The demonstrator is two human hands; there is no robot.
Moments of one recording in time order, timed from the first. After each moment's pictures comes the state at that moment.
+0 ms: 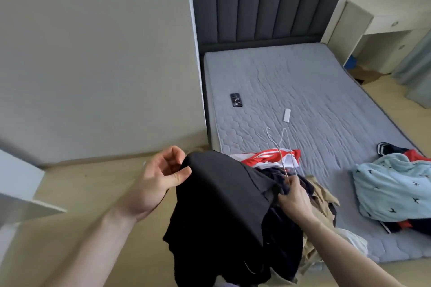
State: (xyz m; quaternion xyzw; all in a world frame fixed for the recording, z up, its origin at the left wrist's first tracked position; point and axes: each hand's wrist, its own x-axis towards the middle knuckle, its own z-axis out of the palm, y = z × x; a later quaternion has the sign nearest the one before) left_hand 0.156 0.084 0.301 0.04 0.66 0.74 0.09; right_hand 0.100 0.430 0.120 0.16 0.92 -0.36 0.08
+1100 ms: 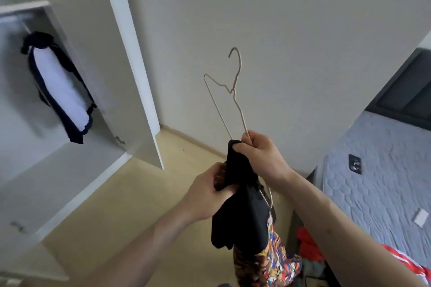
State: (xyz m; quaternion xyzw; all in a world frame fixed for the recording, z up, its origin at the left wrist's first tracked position) left_hand 0.338 -0.207 0.258 -0.19 0.82 0.52 -0.12; right_hand 0.198 -0.110 0.332 -0.31 0.69 -0.58 0.29
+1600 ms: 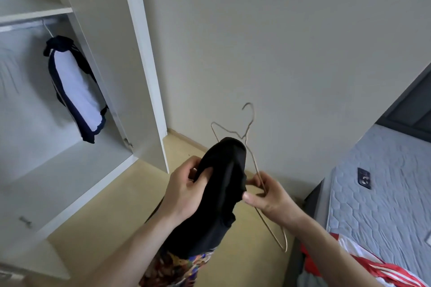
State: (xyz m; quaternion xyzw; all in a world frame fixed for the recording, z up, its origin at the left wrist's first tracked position) left_hand 0.375 -0.236 0.274 -0.26 0.75 0.53 -0.29; right_hand 0.211 -0.063 0.278 -0.36 0.70 -0.50 0.35
